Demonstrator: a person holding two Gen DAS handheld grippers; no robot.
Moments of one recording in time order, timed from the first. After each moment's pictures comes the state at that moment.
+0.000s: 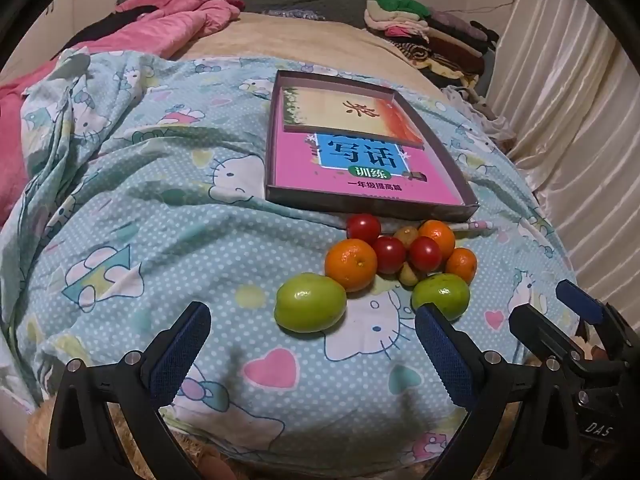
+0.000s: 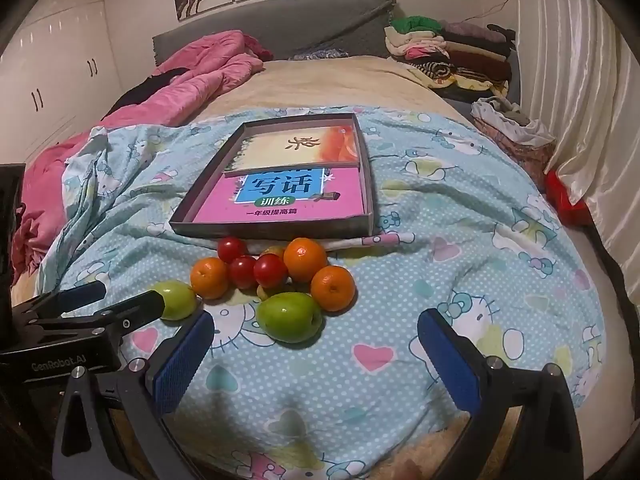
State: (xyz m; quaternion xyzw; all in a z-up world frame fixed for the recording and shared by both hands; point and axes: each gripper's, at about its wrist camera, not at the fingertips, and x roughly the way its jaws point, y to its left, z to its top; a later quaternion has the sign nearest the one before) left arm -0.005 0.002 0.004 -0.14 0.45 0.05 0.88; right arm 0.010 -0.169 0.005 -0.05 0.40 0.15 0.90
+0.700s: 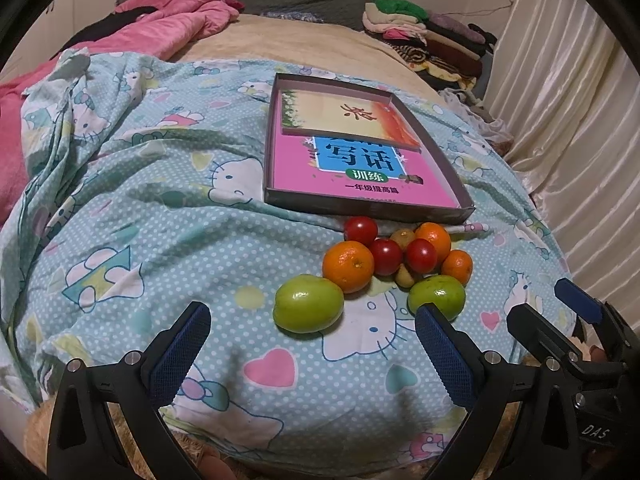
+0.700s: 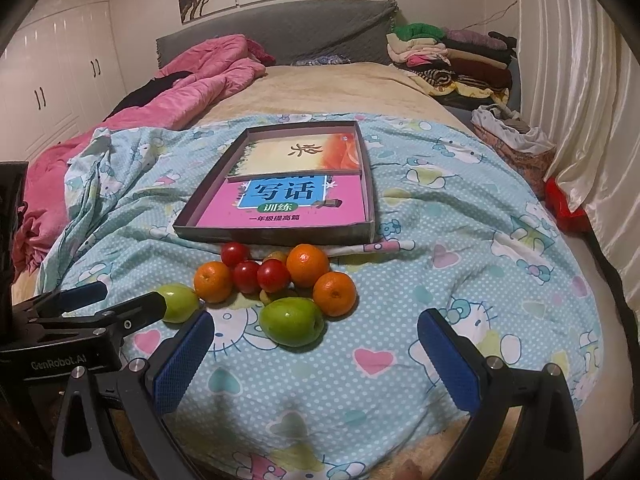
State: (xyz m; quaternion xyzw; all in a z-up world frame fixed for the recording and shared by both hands) left arm -0.006 0.004 0.007 -0.15 0.45 0.05 0.88; right arm 0.006 -0.168 0.010 -0.06 0.39 0.15 0.91
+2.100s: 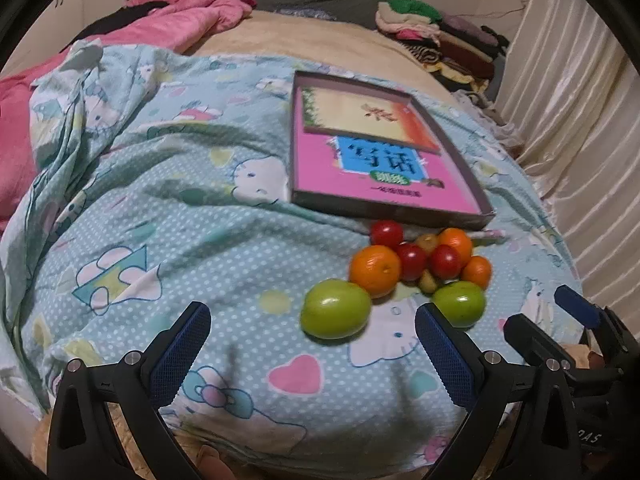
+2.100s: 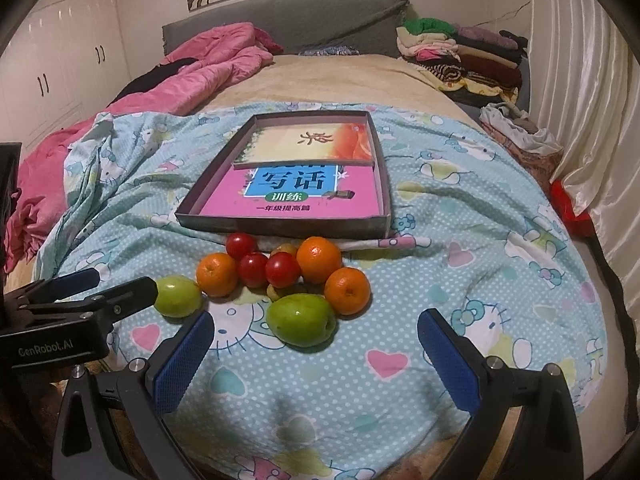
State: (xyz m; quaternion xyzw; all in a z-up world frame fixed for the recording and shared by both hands) left arm -0.003 0.022 0.000 -0.15 0.45 0.07 0.88; right arm 0.015 -0.151 -0.001 -0.08 0.41 0.16 0.89
